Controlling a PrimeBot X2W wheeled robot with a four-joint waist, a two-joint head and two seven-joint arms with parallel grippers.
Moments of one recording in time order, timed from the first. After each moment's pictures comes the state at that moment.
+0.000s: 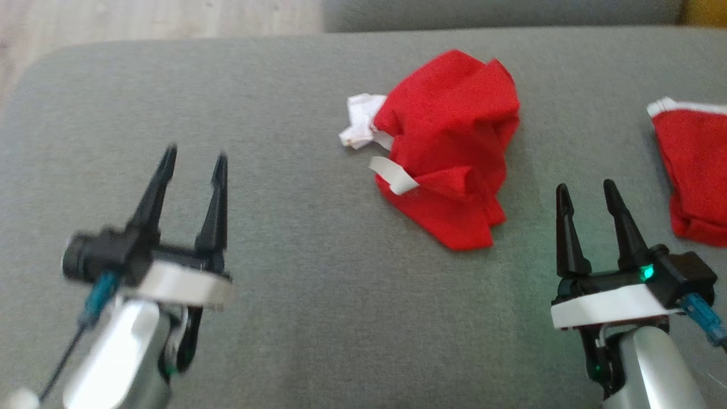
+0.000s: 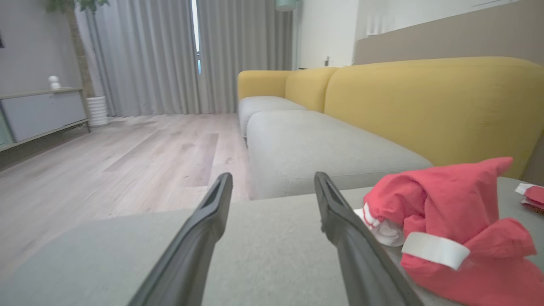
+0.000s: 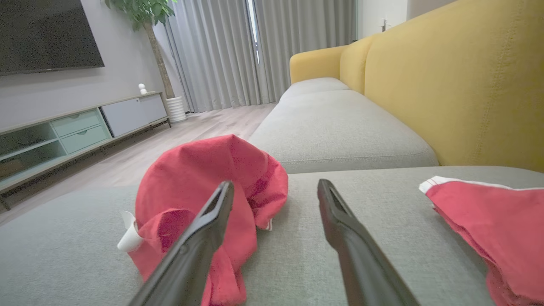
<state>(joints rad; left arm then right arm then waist) -0.37 0.37 -0.48 0.22 -0.50 0.08 -0.25 -0.11 -0.05 0.04 0.18 0.16 0.13 -0.25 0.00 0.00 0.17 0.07</state>
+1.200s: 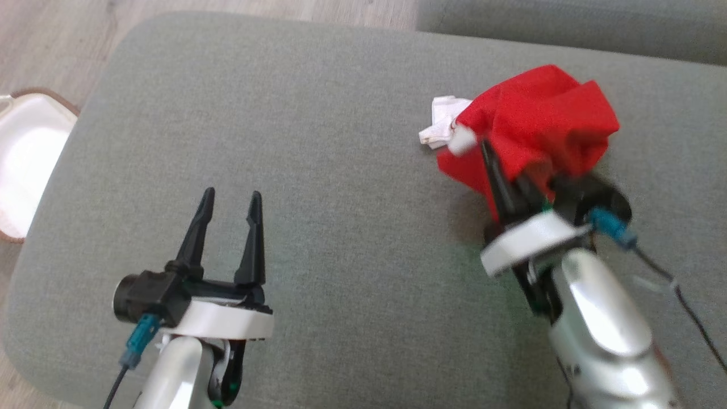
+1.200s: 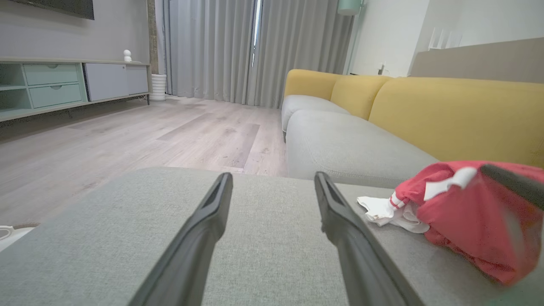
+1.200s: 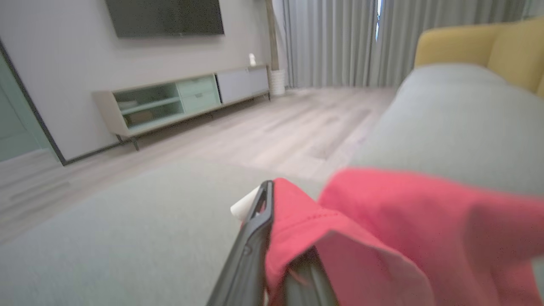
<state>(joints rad) -0.18 0.09 -0.25 0.21 -0.28 -0.06 -0.26 -0.38 -0.05 0.27 0.46 0.14 0.13 -0.19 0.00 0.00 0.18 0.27</state>
